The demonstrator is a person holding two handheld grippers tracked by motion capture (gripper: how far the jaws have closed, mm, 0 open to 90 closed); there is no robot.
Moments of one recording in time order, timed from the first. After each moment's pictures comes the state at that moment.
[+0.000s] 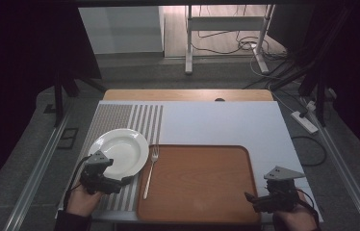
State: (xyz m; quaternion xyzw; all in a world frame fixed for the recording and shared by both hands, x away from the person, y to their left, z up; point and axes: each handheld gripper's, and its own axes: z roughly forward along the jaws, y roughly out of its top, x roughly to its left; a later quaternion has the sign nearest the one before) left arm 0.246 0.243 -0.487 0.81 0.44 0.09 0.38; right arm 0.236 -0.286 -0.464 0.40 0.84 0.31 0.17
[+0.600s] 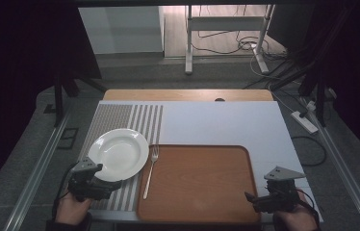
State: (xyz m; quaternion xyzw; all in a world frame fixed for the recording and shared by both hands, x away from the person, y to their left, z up) left arm 0.225 0.265 -0.488 0.79 0.46 0.11 0.38; right arm 0.236 -0.286 -0.465 0.40 0.84 0.31 0.18
